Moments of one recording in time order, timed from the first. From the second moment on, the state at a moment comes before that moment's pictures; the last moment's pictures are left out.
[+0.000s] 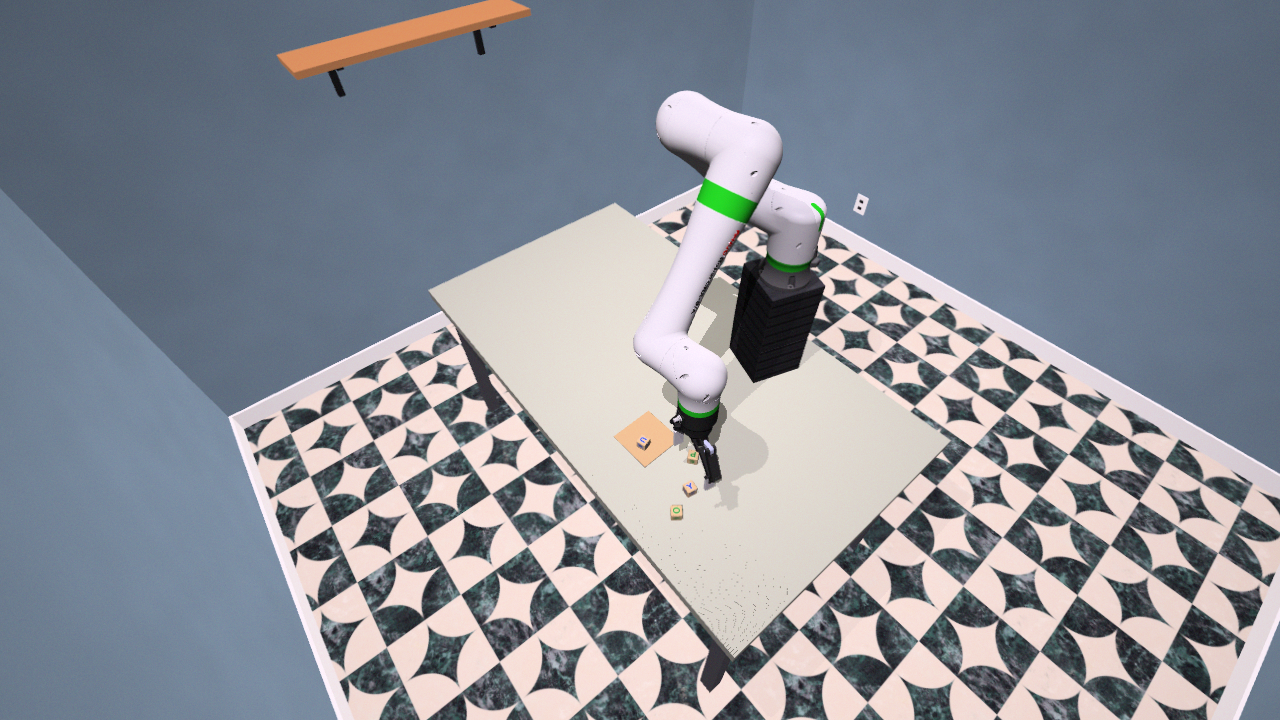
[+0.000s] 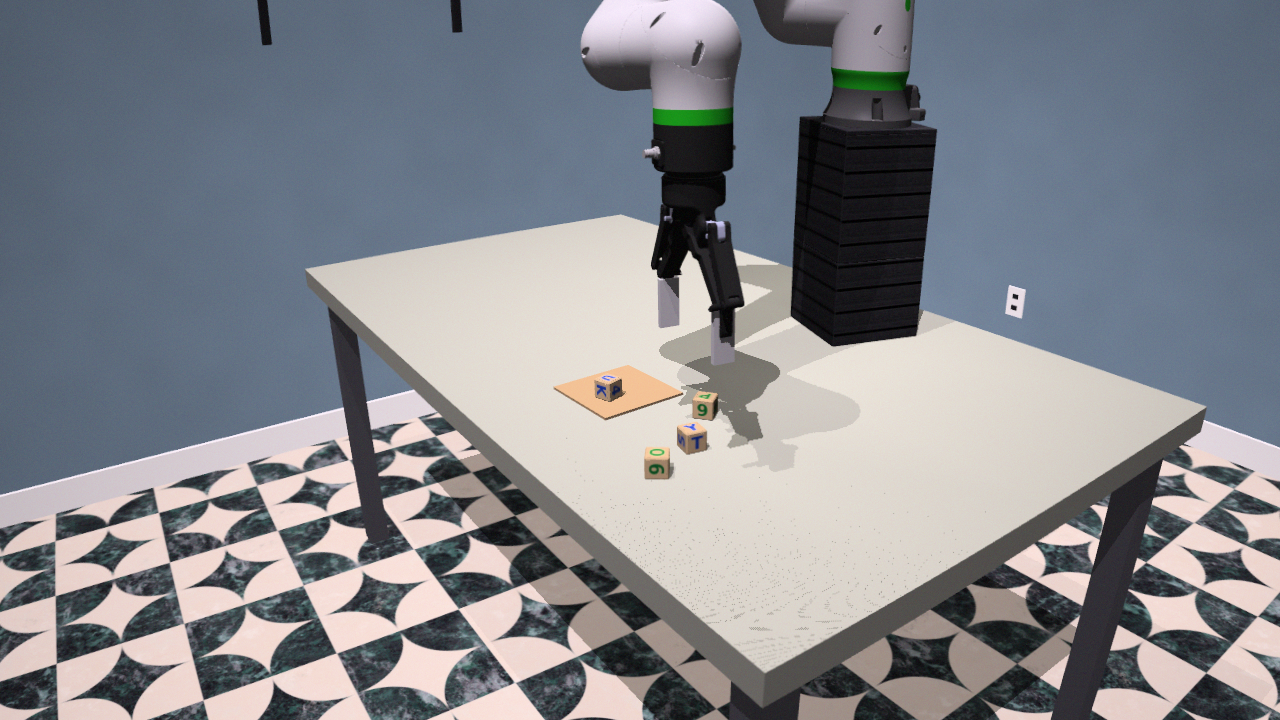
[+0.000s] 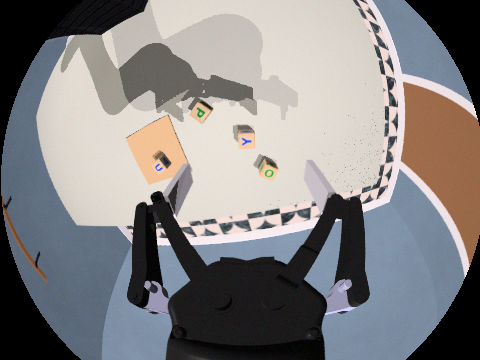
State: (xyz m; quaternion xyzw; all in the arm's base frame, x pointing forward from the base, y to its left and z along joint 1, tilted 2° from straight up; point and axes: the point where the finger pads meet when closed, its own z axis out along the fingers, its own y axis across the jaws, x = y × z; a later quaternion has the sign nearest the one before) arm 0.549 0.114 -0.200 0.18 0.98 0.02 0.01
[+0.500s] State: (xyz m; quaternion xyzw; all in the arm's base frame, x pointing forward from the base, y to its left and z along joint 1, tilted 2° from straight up) arm 0.549 0.114 -0.203 0.10 1.00 0.02 0.01
